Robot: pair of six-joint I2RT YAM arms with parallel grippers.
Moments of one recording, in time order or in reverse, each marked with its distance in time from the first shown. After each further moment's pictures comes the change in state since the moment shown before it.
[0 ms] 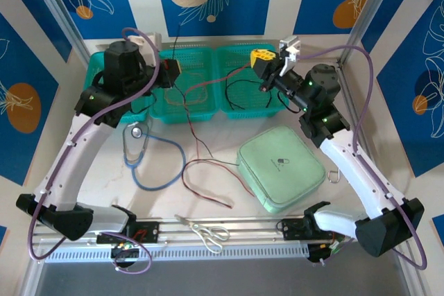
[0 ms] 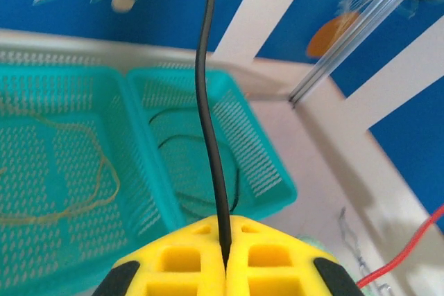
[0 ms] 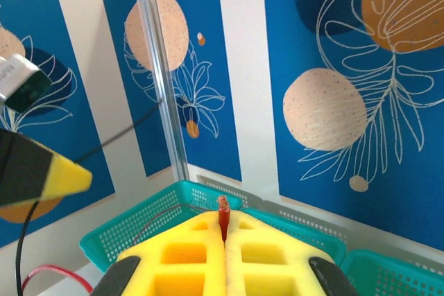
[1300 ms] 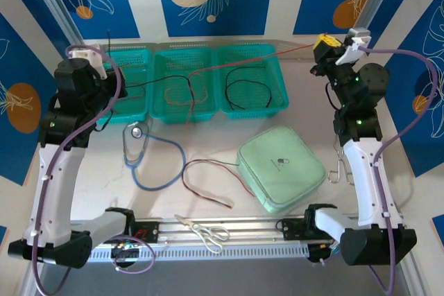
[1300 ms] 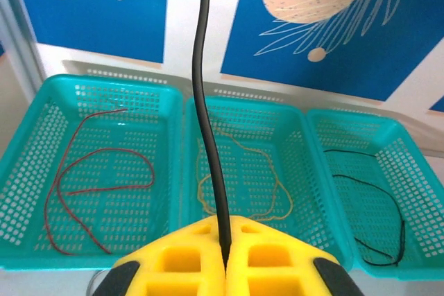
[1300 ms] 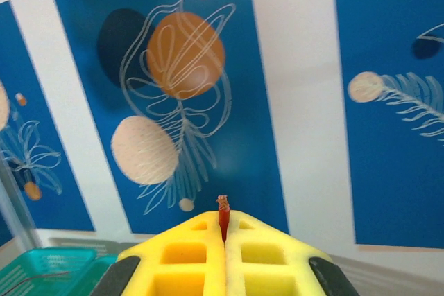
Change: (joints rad) left arm 0.308 -0.241 -0.153 -0.136 -0.228 0.170; right arm -0.451 -0.090 0.006 -0.062 0.063 0.073
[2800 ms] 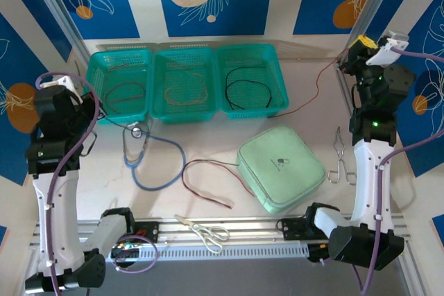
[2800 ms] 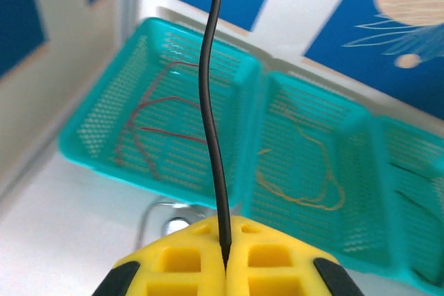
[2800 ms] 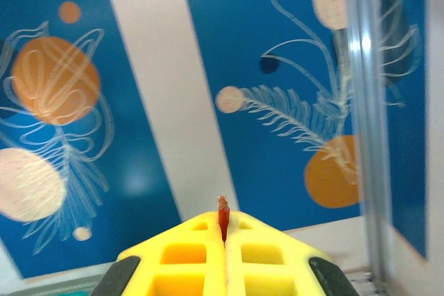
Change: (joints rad) left arm 0.252 -0.168 -0.167 -0.074 0.103 -0.116; right arm -0.202 -0.010 0.026 -0.075 0.040 0.008
